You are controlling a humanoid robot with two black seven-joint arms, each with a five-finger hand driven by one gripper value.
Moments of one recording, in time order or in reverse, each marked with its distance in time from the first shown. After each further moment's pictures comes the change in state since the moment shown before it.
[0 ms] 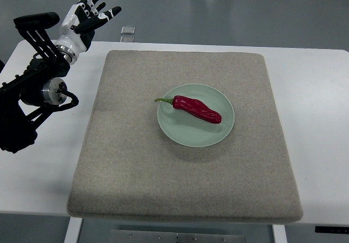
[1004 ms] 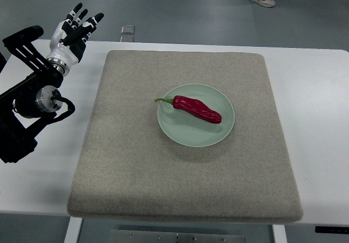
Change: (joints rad) left arm 0.070 -0.007 -0.060 0.008 -0.131 0.003 0.000; right arm 0.006 0.000 0.003 0.000 0.000 0.001 0.000
